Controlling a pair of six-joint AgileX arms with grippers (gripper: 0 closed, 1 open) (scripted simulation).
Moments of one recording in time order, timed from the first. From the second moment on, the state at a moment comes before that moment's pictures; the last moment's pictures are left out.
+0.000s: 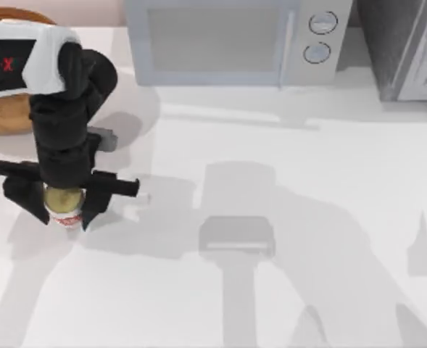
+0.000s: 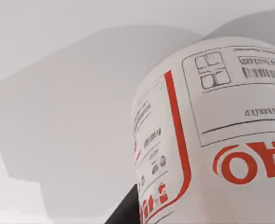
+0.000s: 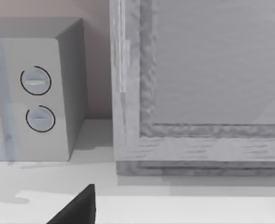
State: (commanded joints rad) left arm -0.32 2.11 1.39 -1.11 -0.05 -0.17; right arm 0.00 0.00 0.00 0.00 0.00 0.00
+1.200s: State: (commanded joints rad) left arm -0.18 2.01 1.49 -1.05 0.00 -0.15; right arm 0.00 0.00 0.00 0.00 0.00 0.00
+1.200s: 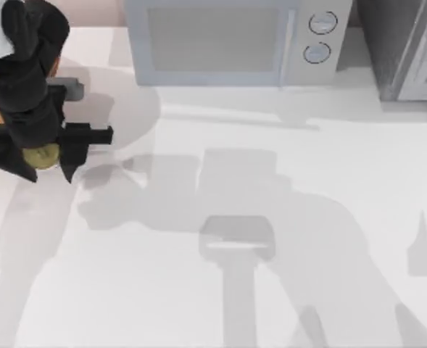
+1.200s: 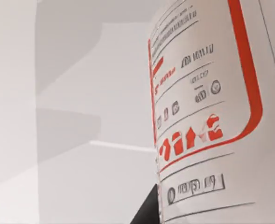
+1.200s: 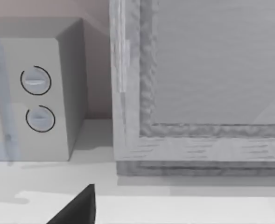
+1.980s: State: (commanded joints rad) left arm -0.18 2.01 1.49 -1.05 0.00 -0.15; right arm 0.00 0.00 0.00 0.00 0.00 0.00
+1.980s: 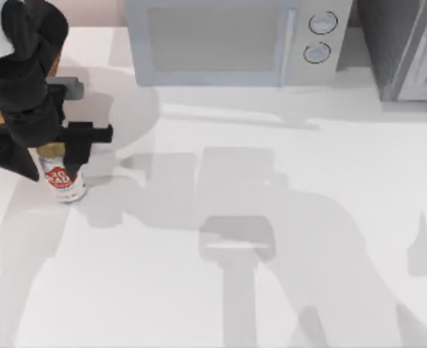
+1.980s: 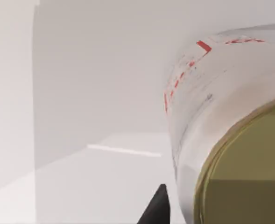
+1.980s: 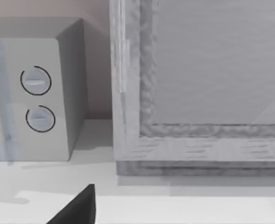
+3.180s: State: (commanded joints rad) left arm -0.33 2.08 1.36 -1.10 -0.04 -0.17; right arm 0.00 0.00 0.00 0.00 0.00 0.00
